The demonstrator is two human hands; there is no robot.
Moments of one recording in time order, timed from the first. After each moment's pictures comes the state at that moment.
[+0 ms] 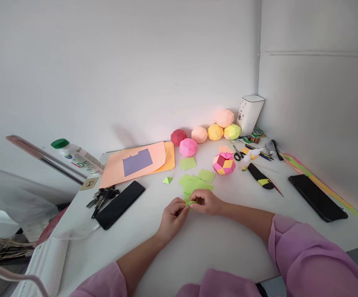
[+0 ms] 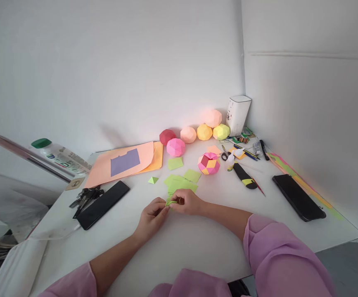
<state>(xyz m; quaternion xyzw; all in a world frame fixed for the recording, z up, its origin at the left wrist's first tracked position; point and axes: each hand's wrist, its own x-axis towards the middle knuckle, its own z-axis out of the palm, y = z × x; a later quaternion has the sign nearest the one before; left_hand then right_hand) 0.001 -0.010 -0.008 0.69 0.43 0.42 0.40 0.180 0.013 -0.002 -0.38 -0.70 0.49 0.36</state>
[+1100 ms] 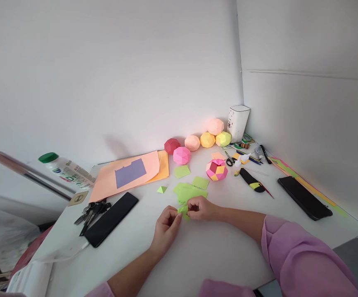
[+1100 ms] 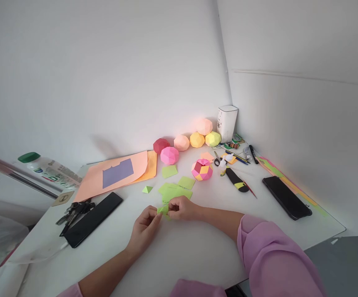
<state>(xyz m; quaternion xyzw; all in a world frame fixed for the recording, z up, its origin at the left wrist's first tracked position) 0.001 -0.013 -0.010 0.64 0.45 0.44 0.43 0.187 0.018 -0.014 -0.37 -0.69 0.54 0.31</state>
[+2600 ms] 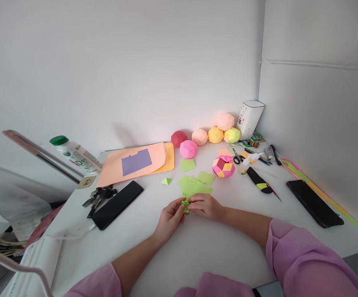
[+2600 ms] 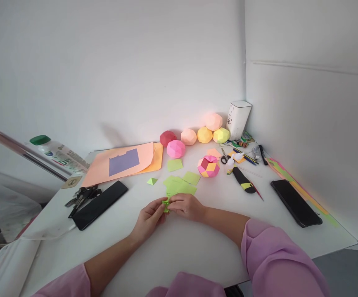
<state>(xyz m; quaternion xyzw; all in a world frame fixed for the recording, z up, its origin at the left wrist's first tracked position) 0.004 -0.010 -0.016 0.50 0.46 0.41 0.60 0.186 0.017 -0.015 -0.24 -0.86 0.23 0.38</state>
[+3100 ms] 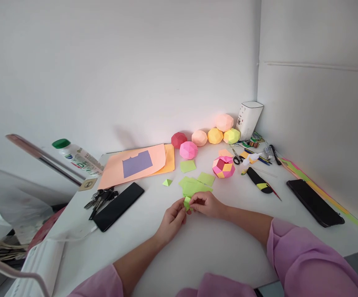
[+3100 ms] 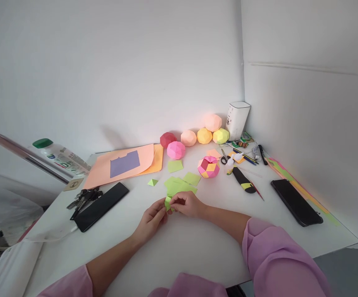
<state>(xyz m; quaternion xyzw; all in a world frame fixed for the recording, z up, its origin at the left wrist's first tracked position) 0.001 -0.010 -0.011 0.58 0.43 0.37 0.59 0.183 0.015 -0.011 -0.35 -0.65 0.56 0.38</state>
